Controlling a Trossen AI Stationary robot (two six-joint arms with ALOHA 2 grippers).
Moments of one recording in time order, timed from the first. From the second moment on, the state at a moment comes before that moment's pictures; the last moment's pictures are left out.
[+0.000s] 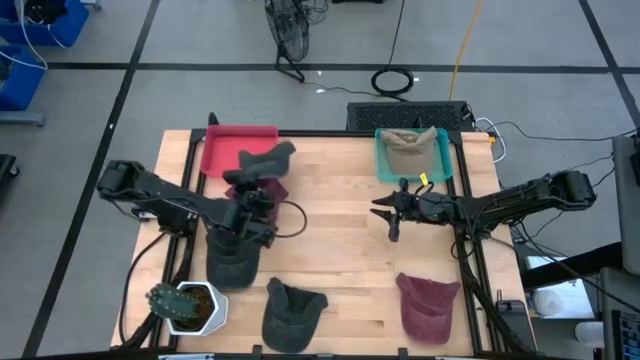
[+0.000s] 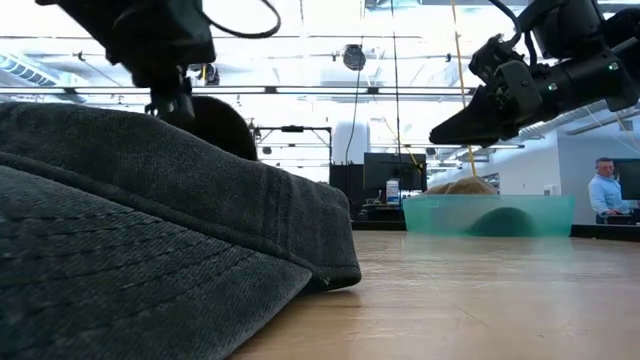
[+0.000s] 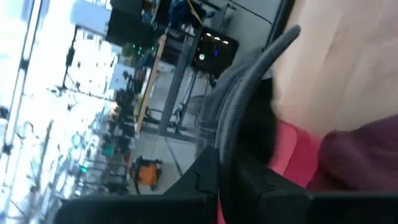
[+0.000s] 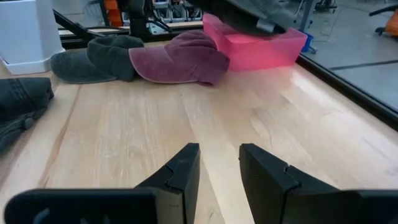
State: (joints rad) left arm -0.22 1.46 0.93 -1.05 -1.27 -0.44; right arm 0.02 1.03 0.23 0.51 0.26 0.11
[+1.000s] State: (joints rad) left arm -0.08 1.35 0.83 -1.23 -1.21 -0.64; right arm 0.05 1.03 0.23 0.49 0.26 0.12
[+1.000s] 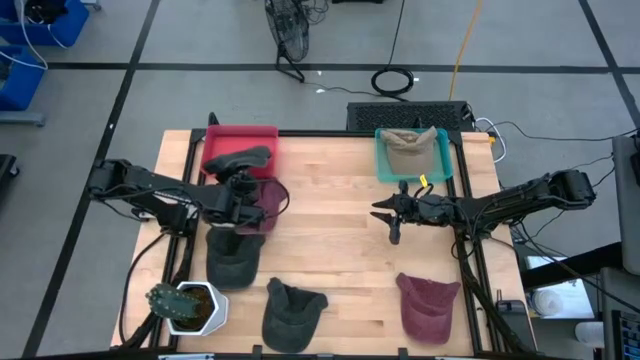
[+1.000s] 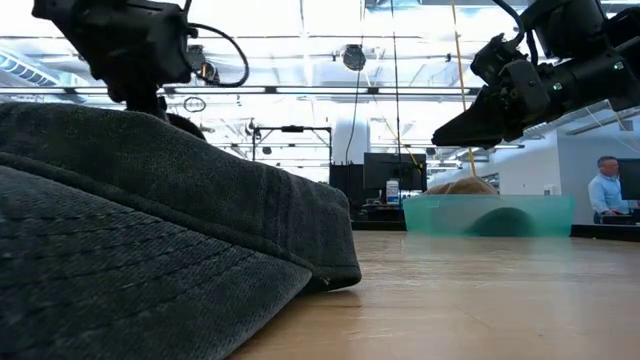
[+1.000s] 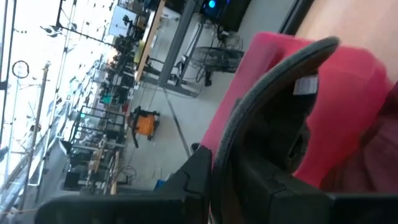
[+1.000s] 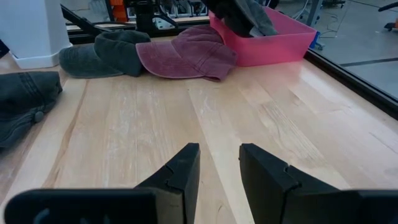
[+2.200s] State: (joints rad) left arm -0.11 1.35 0.83 -1.10 -1.20 -0.63; right arm 0.05 1.03 0.23 0.49 0.26 0.12
